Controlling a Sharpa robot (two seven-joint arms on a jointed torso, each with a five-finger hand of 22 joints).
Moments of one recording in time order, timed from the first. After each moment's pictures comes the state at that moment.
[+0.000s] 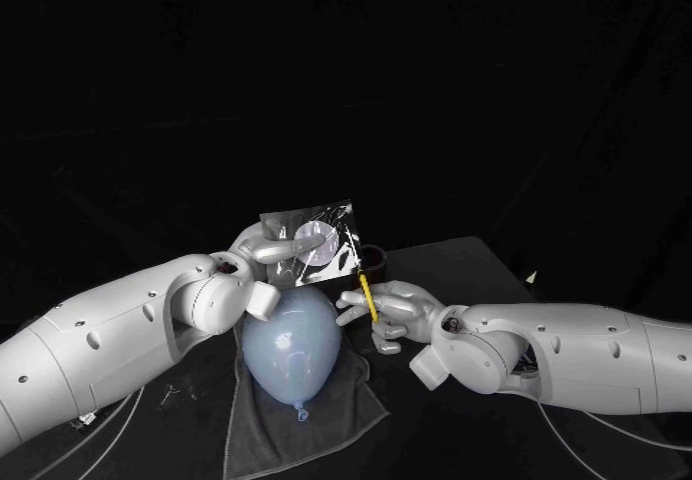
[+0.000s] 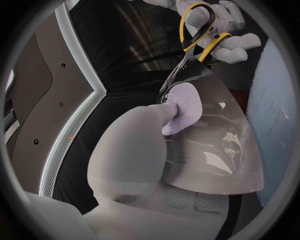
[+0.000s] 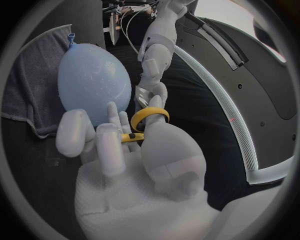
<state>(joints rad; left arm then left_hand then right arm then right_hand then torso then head) 1.25 -0.45 -0.02 1.21 -0.15 -0.09 0.12 1.52 -0.08 0.65 0.16 0.05 0.91 0.20 0.39 0.31 1.13 0.15 0.06 0.06 1.07 0.12 0.14 0.22 0.17 0.95 0.25 0.13 0.07 1.09 -0.99 -0.14 1.73 -0.13 -0.28 0.25 1.13 0.22 -0.44 -0.17 0.05 0.53 0.16 0.50 0.53 0.88 0.17 0.26 0.27 1.47 0.07 1.46 1.20 0.09 1.34 0.17 1.18 1.31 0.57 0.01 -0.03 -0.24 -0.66</state>
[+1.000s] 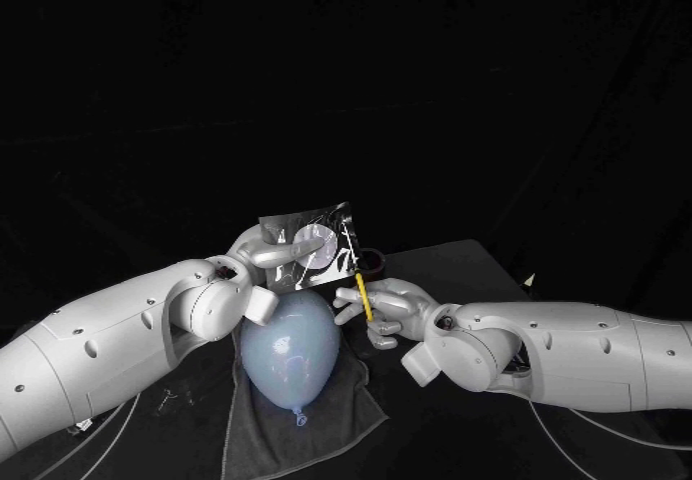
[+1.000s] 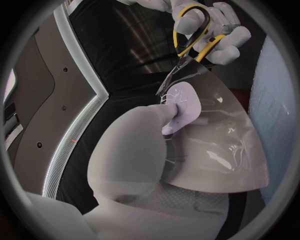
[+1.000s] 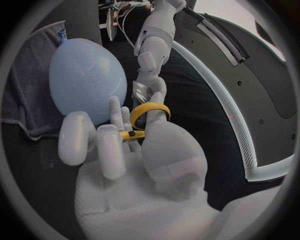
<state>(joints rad) 1.25 -0.46 -0.02 1.21 -0.19 -0.09 0.15 1.52 -0.08 0.65 0.15 0.05 0.91 0.20 0.39 0.31 1.13 0.15 0.06 0.06 1.07 0.12 0.14 0.22 0.17 0.95 0.25 0.13 0.07 1.10 -0.97 -0.14 1.73 -0.08 -0.32 0.26 1.14 0.25 -0.44 -0.19 0.05 0.68 0.17 0.58 0.53 1.05 0.14 0.36 0.25 1.47 0.03 1.47 1.25 0.09 1.38 0.13 1.26 1.31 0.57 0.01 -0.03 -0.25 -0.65</state>
